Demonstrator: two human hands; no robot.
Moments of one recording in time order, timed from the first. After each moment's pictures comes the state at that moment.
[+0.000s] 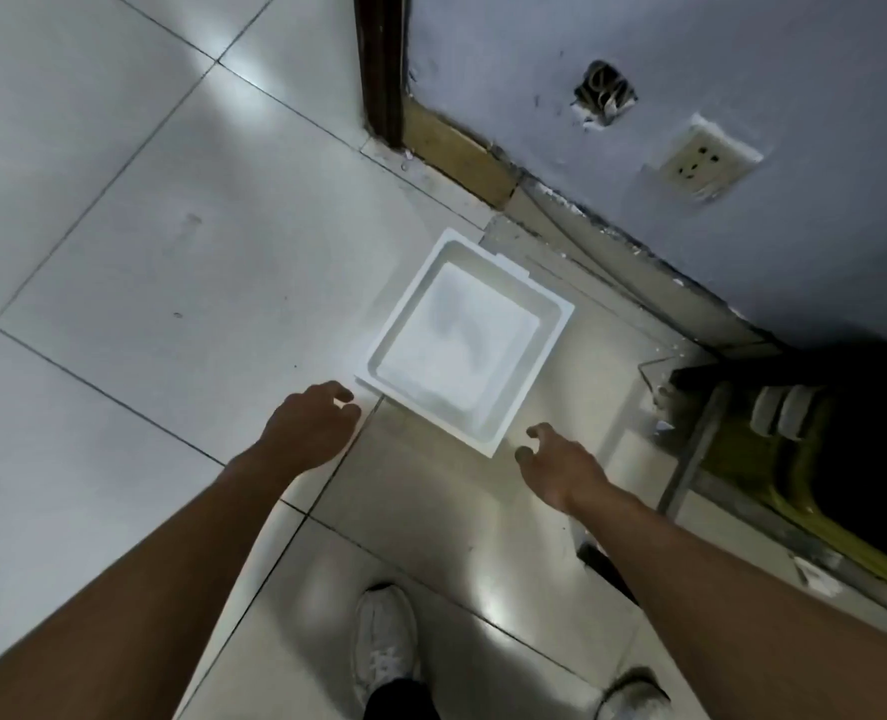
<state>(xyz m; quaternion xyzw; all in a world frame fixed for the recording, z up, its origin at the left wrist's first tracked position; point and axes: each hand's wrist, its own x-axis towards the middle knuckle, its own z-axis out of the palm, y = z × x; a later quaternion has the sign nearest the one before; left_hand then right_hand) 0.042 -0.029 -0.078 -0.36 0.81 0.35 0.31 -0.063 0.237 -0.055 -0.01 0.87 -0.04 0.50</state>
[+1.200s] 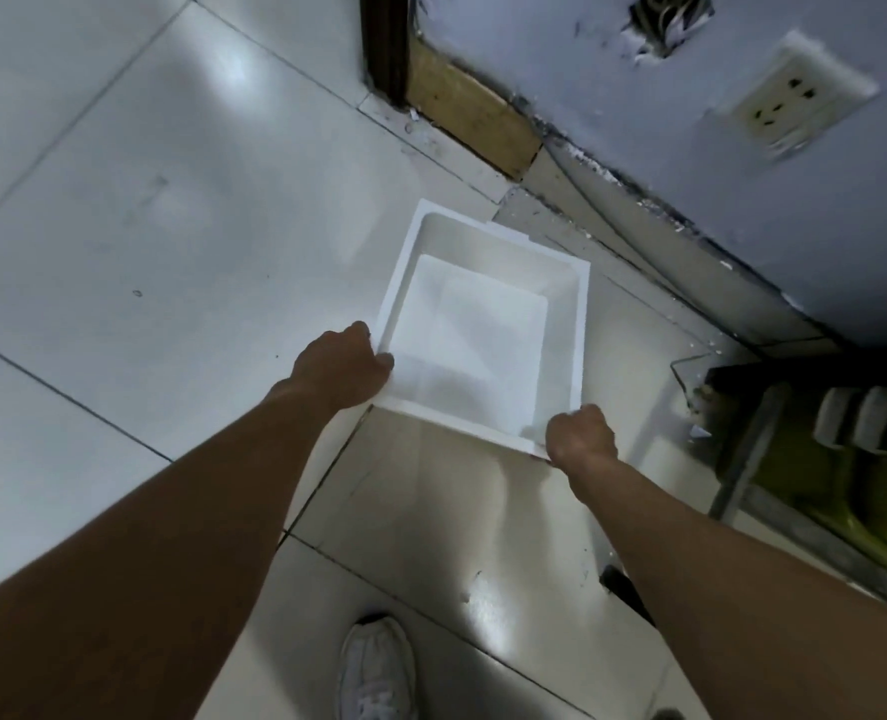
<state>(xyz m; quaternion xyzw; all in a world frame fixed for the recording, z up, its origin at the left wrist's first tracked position) -0.015 -0.029 -0.174 -0.31 0.86 0.30 0.28 -0.085 0.231 -0.174 0.26 0.88 -0.20 0.35</state>
